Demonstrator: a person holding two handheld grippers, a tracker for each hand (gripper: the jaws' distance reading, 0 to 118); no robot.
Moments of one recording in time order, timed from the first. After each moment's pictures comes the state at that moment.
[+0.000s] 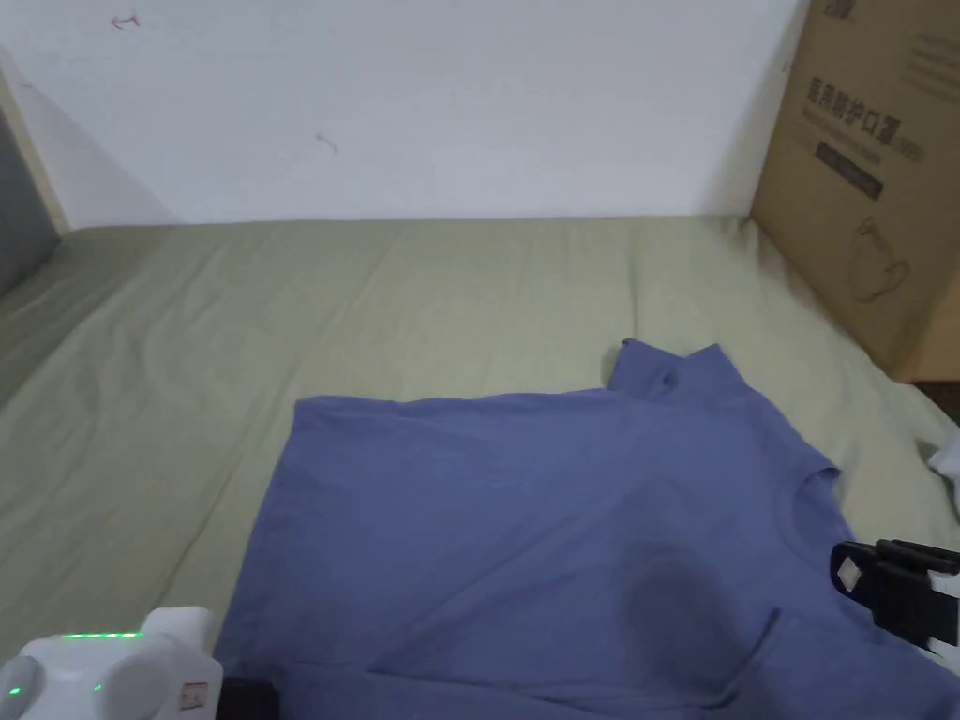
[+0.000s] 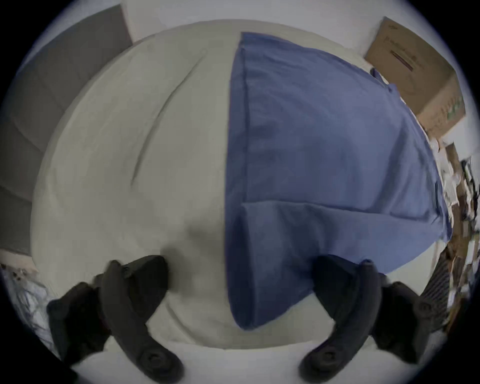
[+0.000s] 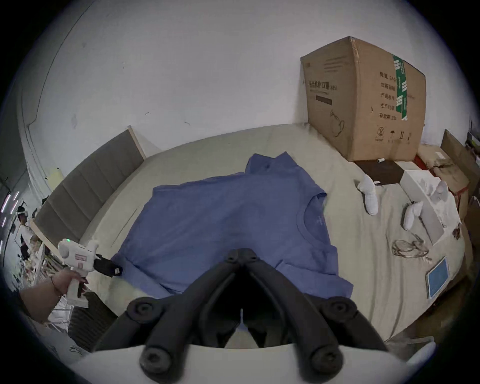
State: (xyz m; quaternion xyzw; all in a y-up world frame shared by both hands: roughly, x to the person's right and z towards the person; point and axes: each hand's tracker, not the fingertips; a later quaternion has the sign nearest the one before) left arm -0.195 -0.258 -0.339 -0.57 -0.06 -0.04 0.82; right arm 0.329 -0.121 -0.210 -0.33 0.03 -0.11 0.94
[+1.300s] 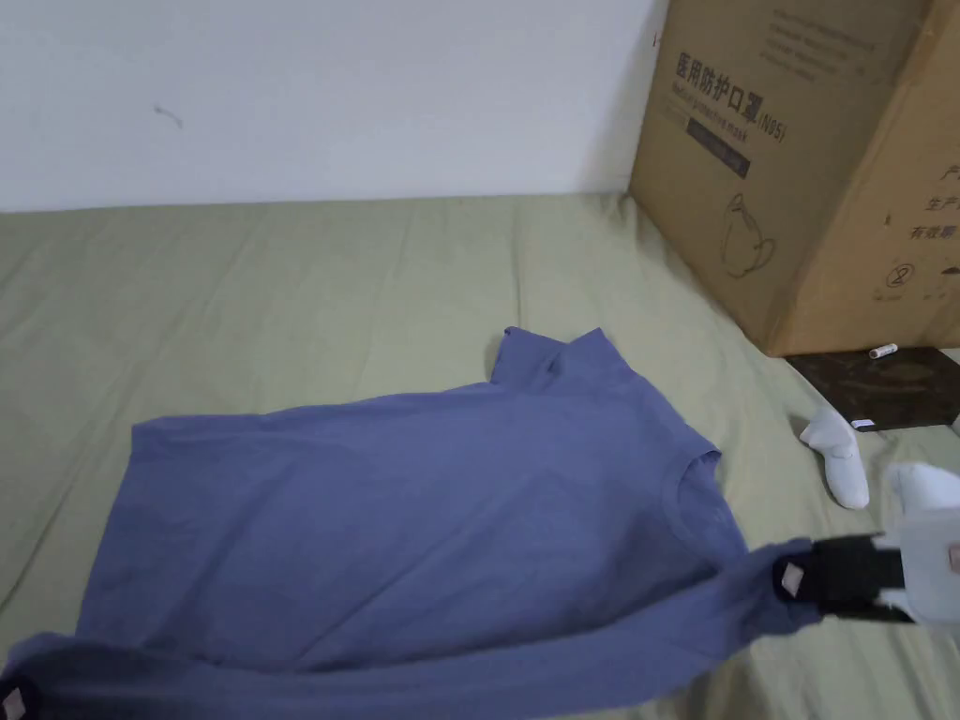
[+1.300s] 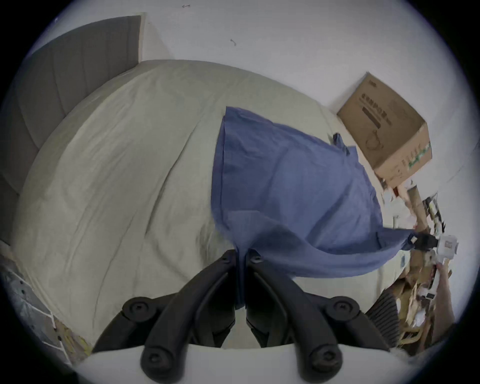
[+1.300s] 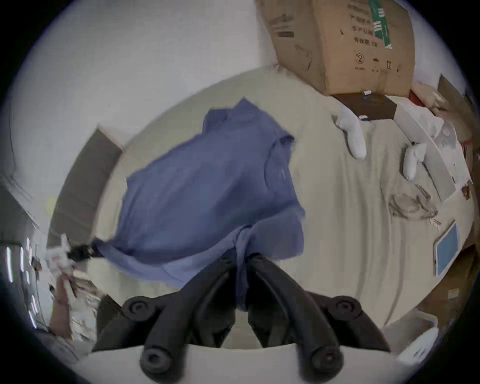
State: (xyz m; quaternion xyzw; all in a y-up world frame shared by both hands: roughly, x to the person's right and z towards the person) left arm -0.218 -0.183 -0.366 -0.48 -0.10 0.14 0.86; right arm 0.438 -0.144 -0.278 -0.46 0.01 -0.23 0.86
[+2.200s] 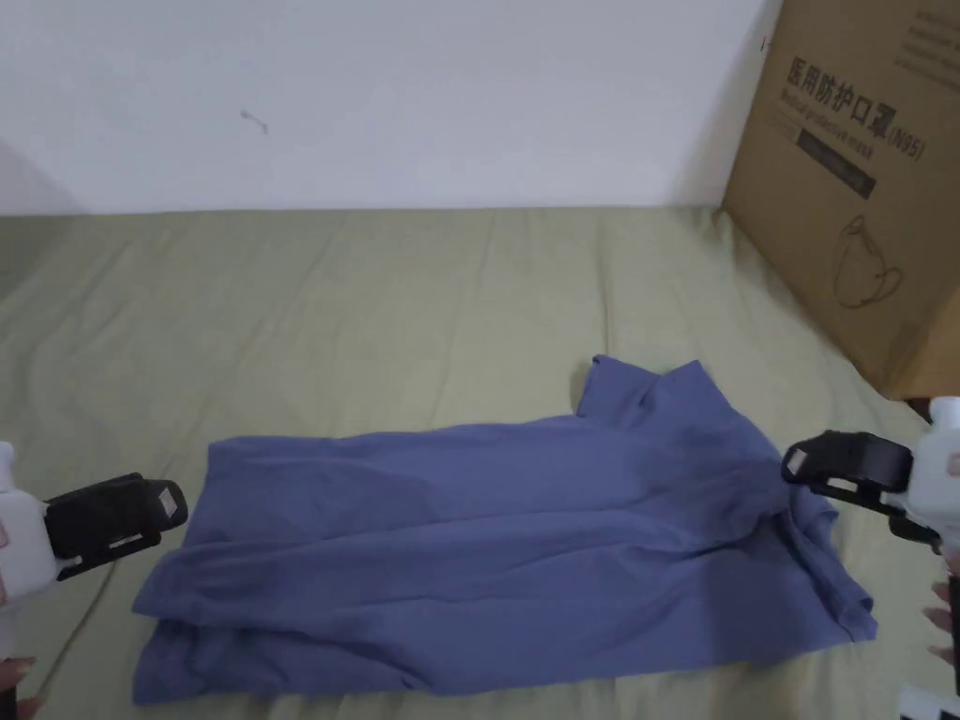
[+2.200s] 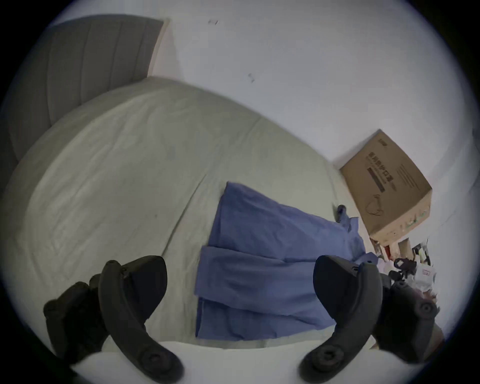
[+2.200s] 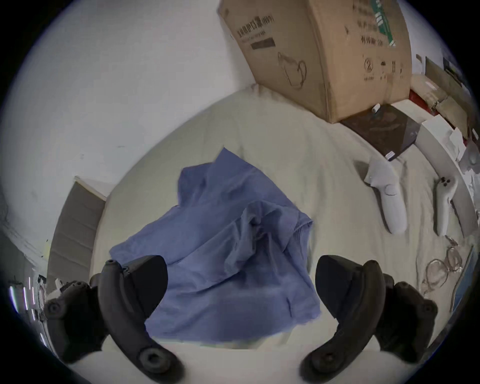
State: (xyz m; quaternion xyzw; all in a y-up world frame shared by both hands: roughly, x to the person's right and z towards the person) left arm -0.220 -0.175 -0.461 -0.37 -0.10 0.19 0.91; right arm 0.443 -0.162 -0.400 -0.38 -0.04 -0.26 0.89
